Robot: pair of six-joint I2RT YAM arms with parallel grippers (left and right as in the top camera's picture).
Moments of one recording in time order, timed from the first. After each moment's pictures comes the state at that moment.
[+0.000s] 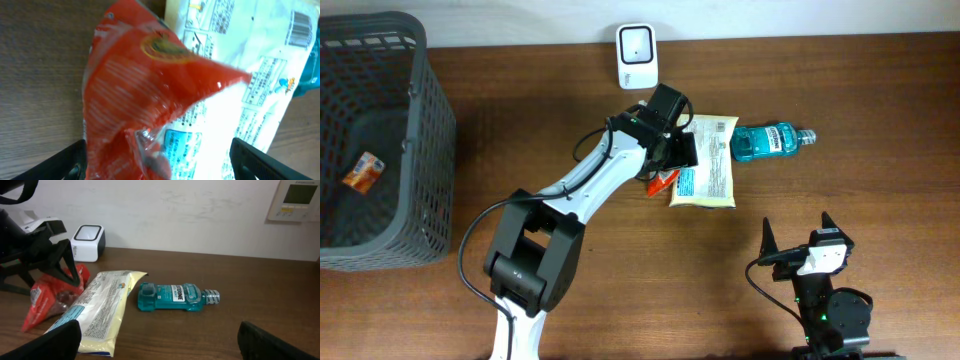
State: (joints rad) left arm -0.58 2.14 1.70 -0.69 0.10 -0.66; right arm 0.05 0.01 0.01 -0.08 0.00 -0.04
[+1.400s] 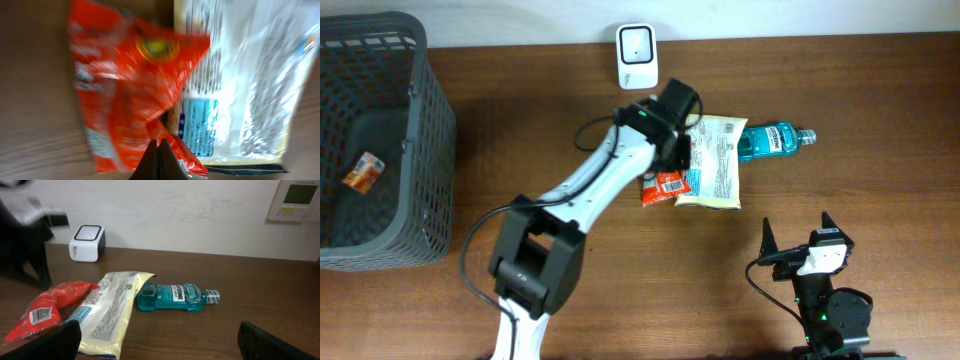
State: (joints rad) left arm -0.63 2.16 1.81 -0.89 0.04 -0.52; right arm 0.05 0.01 0.01 -0.08 0.00 -0.04
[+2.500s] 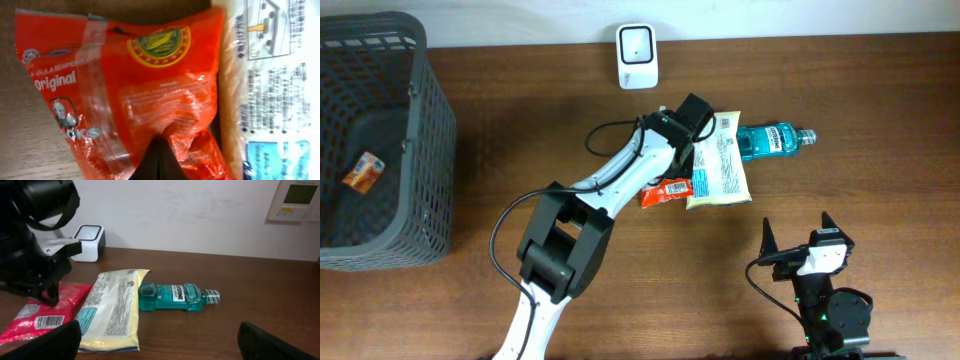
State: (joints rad) left arm -0.66 2.30 1.91 -0.93 -0.14 -0.51; right arm 0.05 0.01 0.01 -0.08 0.00 -0.04
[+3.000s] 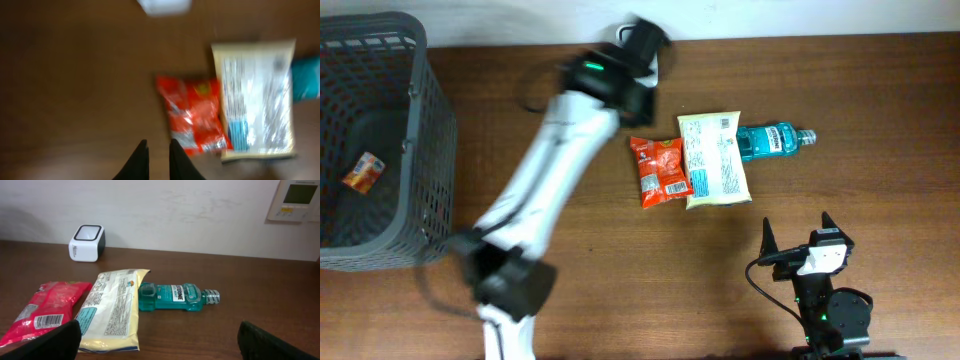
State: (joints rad) left arm -0.51 2.08 2.22 -1.30 -0.15 -0.39; right arm 0.05 0.01 0.01 -0.08 0.00 -0.04
